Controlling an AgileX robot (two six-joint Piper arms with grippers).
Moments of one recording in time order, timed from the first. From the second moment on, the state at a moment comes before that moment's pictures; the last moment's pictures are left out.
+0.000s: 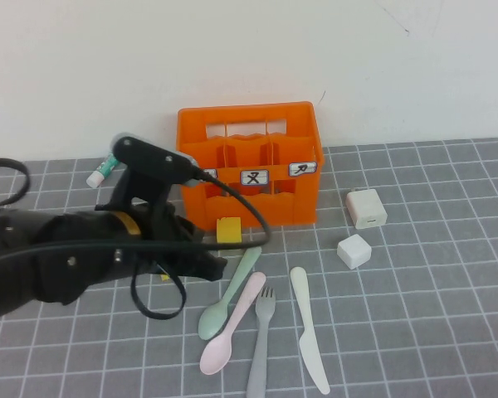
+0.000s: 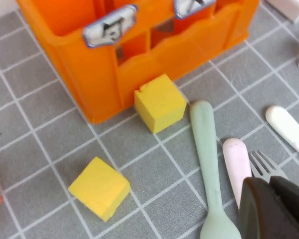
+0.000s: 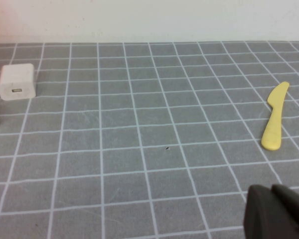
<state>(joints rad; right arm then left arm) -0.06 -0.01 0.03 -0.13 0.41 0.09 -0.48 1.47 -0.85 -0.23 0.20 0.18</state>
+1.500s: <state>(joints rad) -0.06 -0.01 0.03 -0.13 0.41 0.09 -0.55 1.99 -1.18 -0.24 0.50 0.25</state>
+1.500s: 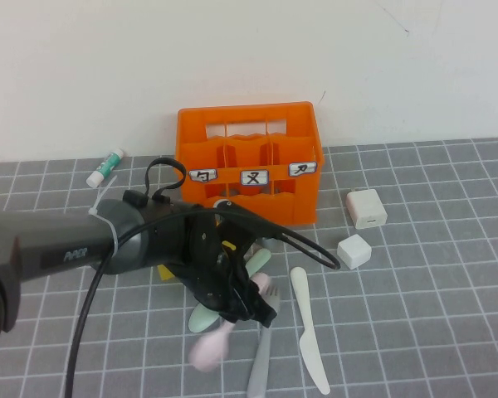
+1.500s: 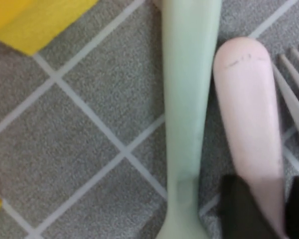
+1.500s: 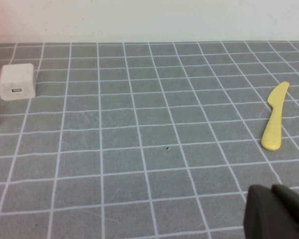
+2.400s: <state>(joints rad) -0.06 -0.01 0.03 -0.13 0.41 0.09 -0.46 1.51 -0.84 -0.40 -0.06 0.24</state>
